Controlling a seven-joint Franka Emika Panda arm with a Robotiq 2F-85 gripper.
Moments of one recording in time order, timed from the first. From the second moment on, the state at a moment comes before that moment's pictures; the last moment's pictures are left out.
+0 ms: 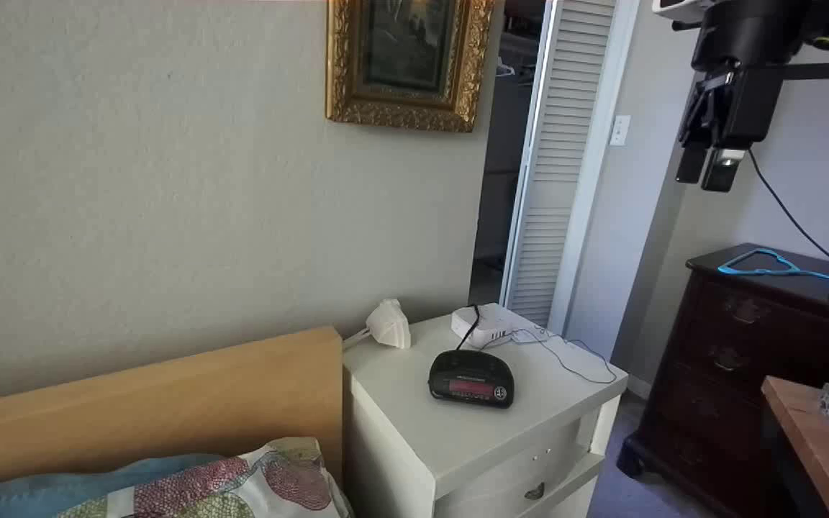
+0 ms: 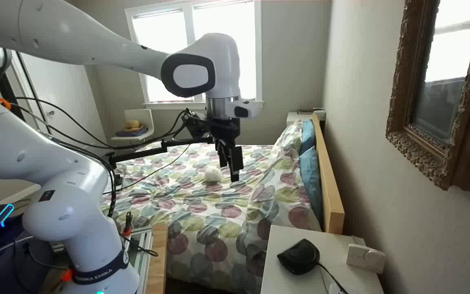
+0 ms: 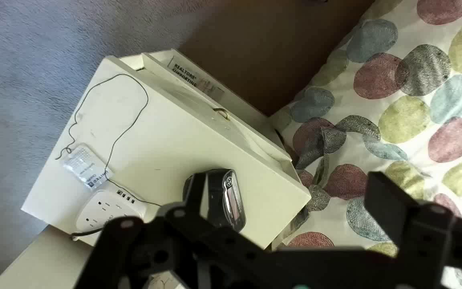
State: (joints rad) arm 0.04 -0.58 -0.01 -2.54 -0.01 1.97 -0.08
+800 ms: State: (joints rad) arm 0.02 -0.50 0.01 -2.54 -0.01 2.11 0.04
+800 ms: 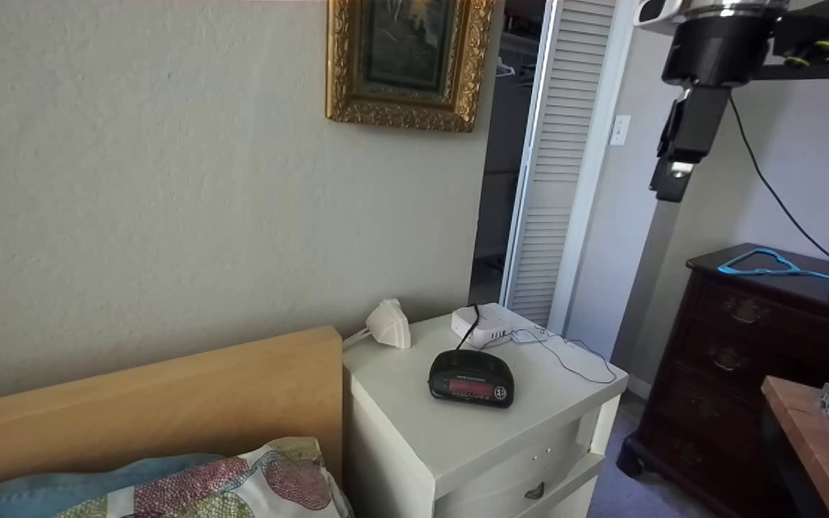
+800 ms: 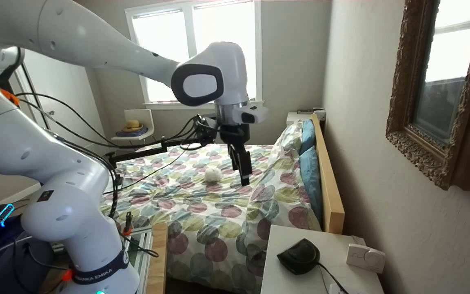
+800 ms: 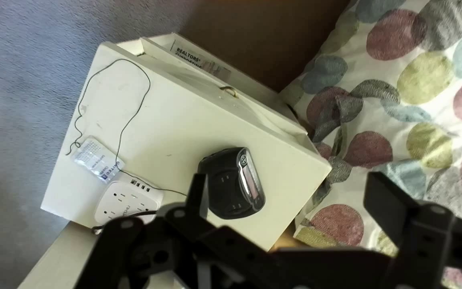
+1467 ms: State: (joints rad) arm -0.06 -0.08 0.04 -2.46 -0.01 2.51 0.44
